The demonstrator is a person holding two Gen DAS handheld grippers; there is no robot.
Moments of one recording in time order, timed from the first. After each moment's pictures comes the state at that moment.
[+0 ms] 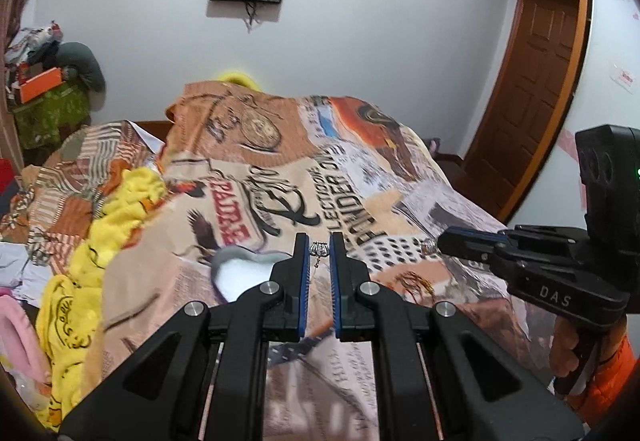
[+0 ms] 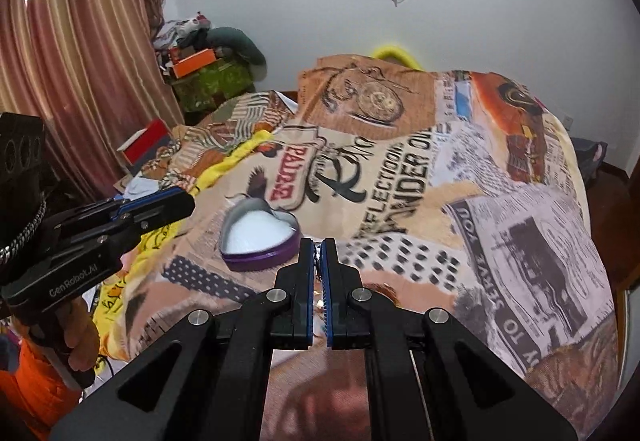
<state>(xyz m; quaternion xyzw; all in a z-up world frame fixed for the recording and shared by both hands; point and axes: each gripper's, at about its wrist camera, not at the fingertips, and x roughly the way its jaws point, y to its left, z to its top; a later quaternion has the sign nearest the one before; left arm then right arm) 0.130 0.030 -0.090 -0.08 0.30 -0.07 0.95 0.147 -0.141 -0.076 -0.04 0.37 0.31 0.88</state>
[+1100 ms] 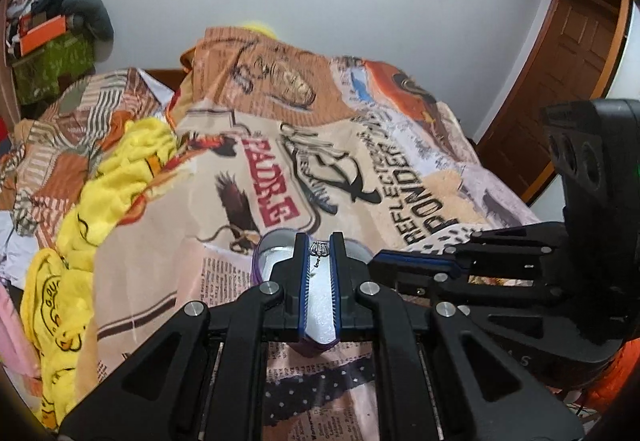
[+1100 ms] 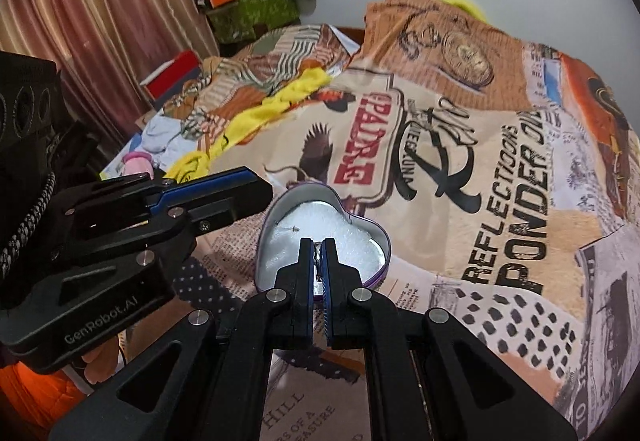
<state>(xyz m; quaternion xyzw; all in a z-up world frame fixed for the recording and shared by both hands) 0.198 0.086 -0.160 -0.12 0.37 -0.06 0.92 0.201 -0.033 -0.136 -0.10 0.46 0.37 0.80</state>
